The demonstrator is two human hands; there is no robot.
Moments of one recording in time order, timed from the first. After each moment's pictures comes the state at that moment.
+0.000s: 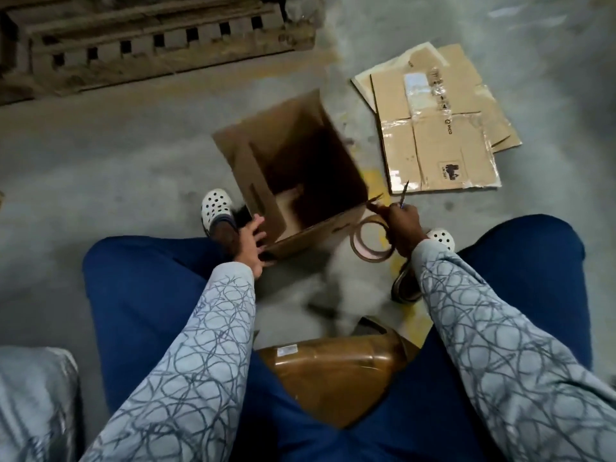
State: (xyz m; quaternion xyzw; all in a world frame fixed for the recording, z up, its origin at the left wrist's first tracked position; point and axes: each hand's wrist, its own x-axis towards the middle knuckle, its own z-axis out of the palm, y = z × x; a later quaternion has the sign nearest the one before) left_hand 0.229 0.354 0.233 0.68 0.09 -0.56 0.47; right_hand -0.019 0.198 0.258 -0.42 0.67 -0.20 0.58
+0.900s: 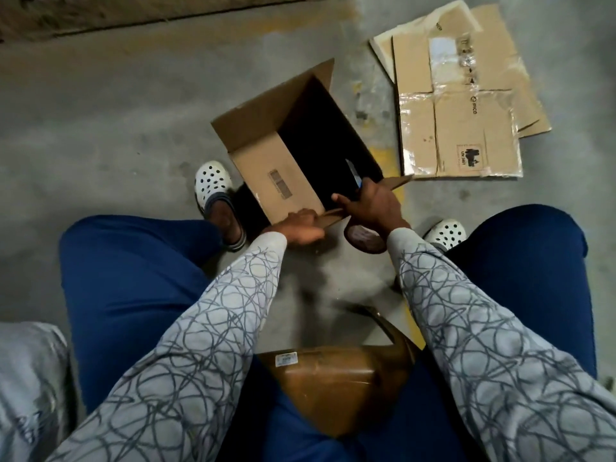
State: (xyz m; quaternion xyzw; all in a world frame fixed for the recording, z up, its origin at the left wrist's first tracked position) left_hand 0.203 0.284 0.204 0.73 -0.47 -0.50 -0.06; right_hand 0.048 0.186 0.218 -0.79 0.55 0.06 0.29
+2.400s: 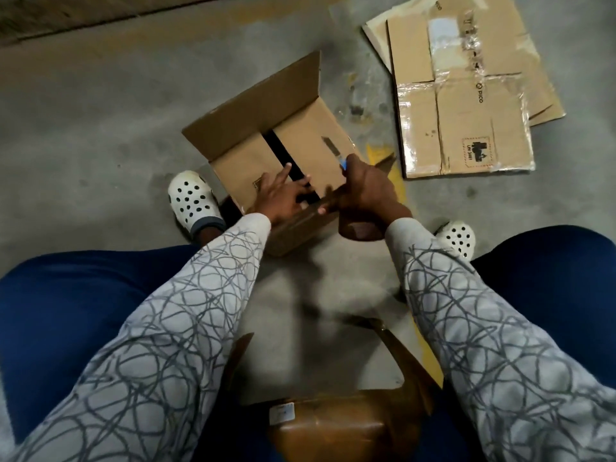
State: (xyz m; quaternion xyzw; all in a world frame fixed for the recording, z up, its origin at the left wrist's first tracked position) left_hand 0.260 0.214 0.157 0.72 -0.62 -0.30 -0.09; right_hand 0.083 0.137 0.229 -0.81 0.48 0.08 0.33
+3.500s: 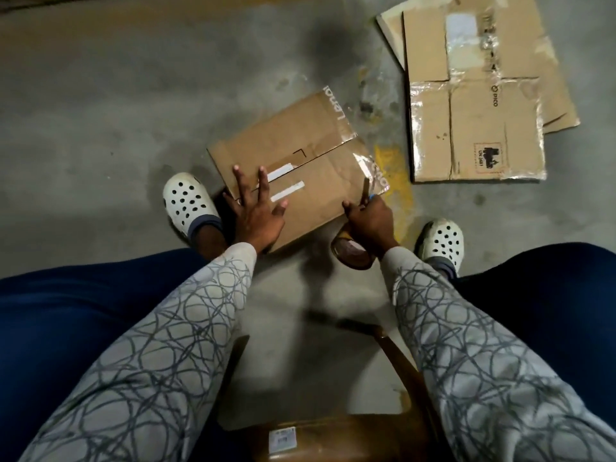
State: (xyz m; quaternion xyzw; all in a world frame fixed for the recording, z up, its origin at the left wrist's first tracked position) left_hand 0.276 0.266 0.113 0.86 -0.42 -0.29 0.04; right_hand 0.078 0.160 0.144 -0.58 0.69 -0.01 0.43
